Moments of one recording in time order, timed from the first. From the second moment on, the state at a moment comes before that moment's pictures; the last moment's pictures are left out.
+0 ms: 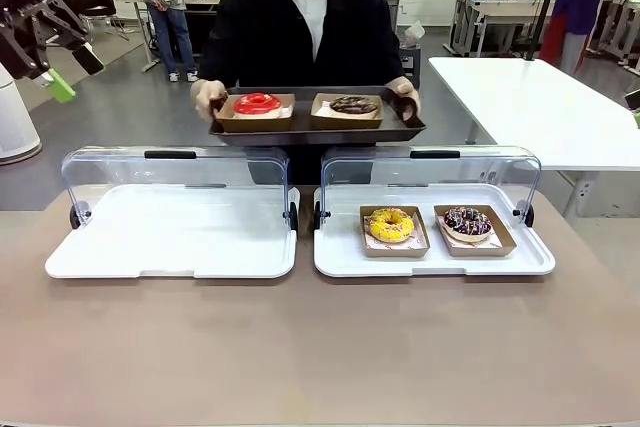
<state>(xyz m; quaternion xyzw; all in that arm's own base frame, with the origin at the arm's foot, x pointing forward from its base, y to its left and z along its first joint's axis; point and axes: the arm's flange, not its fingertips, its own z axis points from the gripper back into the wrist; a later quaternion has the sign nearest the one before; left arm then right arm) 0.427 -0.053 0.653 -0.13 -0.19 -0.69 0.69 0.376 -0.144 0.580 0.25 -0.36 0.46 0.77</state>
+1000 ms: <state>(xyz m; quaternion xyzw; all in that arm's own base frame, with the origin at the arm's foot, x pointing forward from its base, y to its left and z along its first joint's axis) 0.427 -0.053 0.653 -0.13 -0.19 -0.69 0.69 0.376 -0.144 0.580 0.25 -0.36 0.46 0.77</state>
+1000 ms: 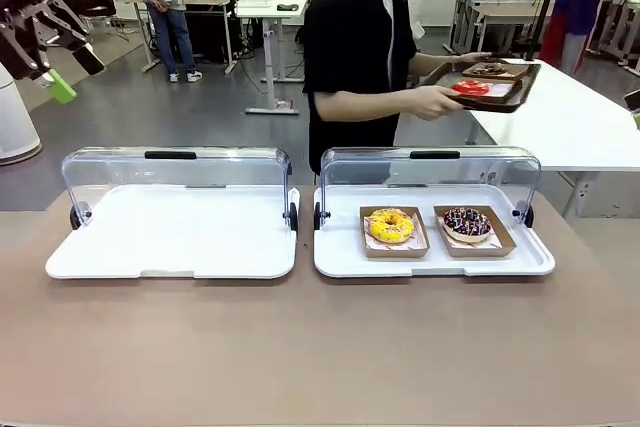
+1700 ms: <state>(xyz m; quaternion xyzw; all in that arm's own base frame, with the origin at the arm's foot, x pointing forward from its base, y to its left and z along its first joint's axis) 0.442 0.086 0.617 -0.25 -0.33 -0.58 0.70 0.376 -0.144 0.580 0.25 -0.36 0.46 0.77</state>
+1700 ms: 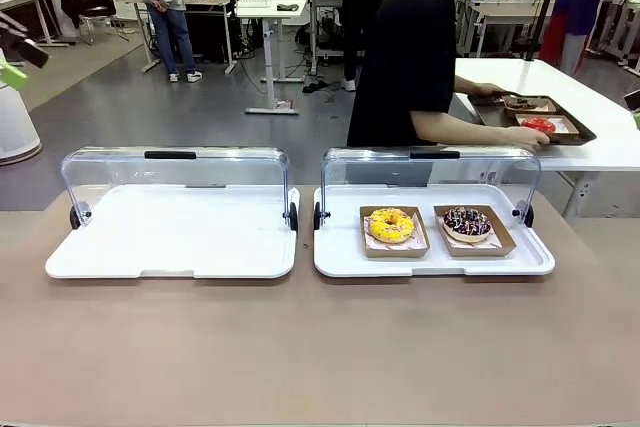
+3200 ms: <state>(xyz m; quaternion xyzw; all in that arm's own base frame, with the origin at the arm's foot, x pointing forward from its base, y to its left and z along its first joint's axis) 0.421 0.137 0.529 -0.38 -0.38 -0.59 0.60 0.376 -0.144 0.580 0.25 -0.36 0.46 0.77</state>
